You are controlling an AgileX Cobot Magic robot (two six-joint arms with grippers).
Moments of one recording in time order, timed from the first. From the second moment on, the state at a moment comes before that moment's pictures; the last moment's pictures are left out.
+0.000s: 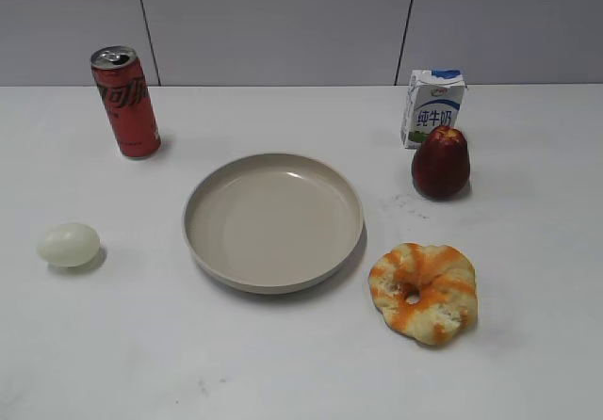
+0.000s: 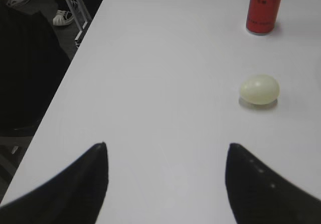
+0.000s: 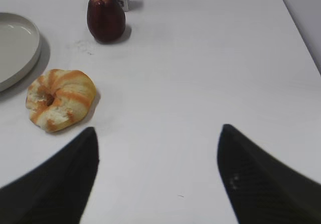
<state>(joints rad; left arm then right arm) -0.03 -0.01 -0.48 0.06 1.09 0.00 0.05 0.44 -0.55 0.17 0.93 -0.02</state>
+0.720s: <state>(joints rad) -0.03 -0.01 -0.48 0.06 1.09 0.00 0.23 1.40 -0.86 0.40 0.84 -0.34</state>
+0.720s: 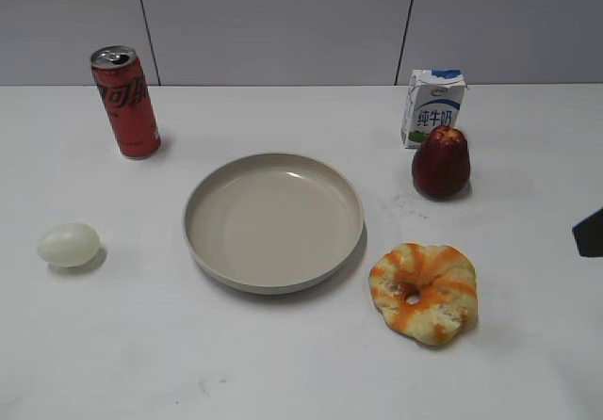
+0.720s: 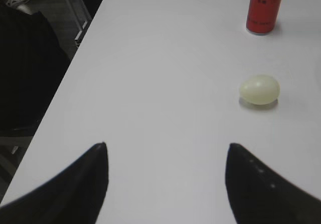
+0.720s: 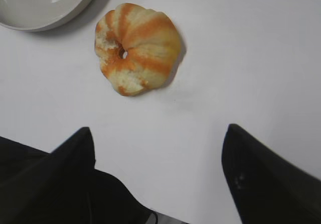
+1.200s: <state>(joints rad) -0.03 -0.01 -0.48 0.06 1.09 0.00 0.40 1.80 -0.89 0.30 0.57 -0.19</state>
